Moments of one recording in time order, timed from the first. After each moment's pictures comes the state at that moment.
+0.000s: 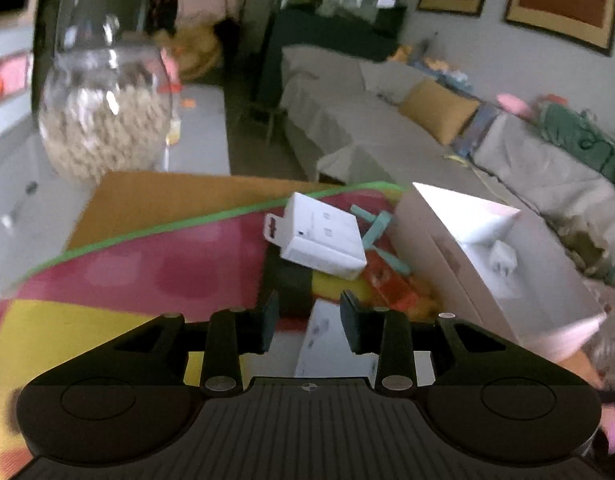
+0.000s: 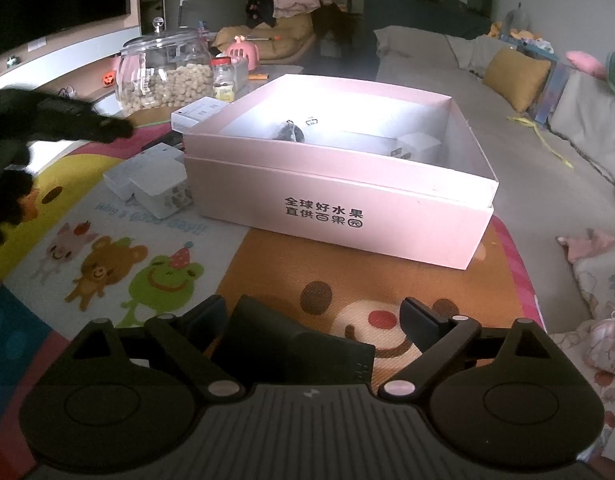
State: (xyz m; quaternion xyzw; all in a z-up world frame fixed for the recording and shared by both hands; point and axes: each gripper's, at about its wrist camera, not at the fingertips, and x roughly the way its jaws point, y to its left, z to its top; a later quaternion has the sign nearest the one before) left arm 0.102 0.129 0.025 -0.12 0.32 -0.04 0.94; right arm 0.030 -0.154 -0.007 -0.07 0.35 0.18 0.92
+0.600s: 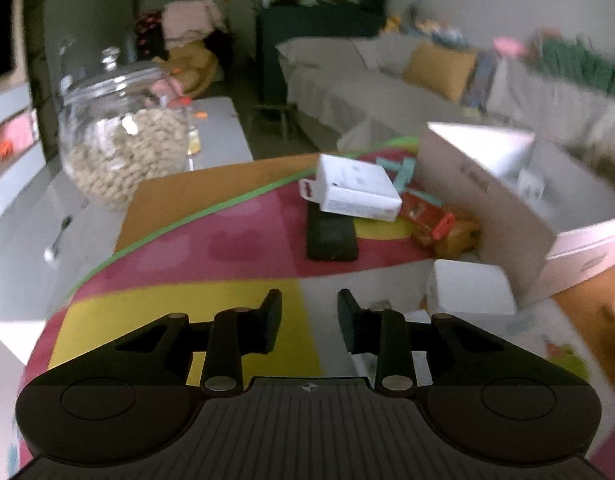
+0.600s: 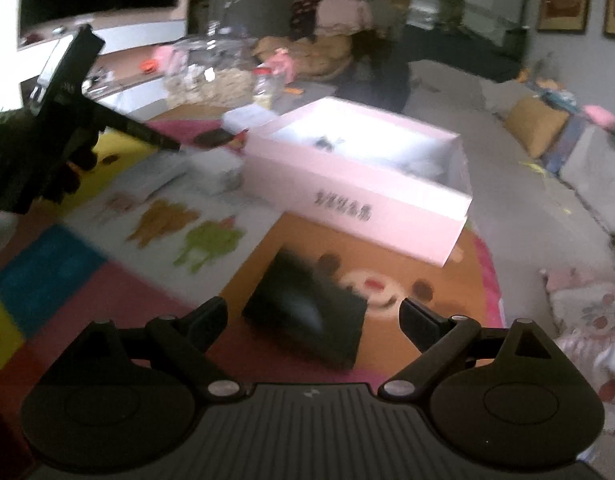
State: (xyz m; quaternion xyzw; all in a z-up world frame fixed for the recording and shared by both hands) left arm 0.048 0.138 0.013 -0.01 0.32 -0.01 0.95; right arm -0.040 -0.177 0.009 -0.15 0.33 0.23 0.91
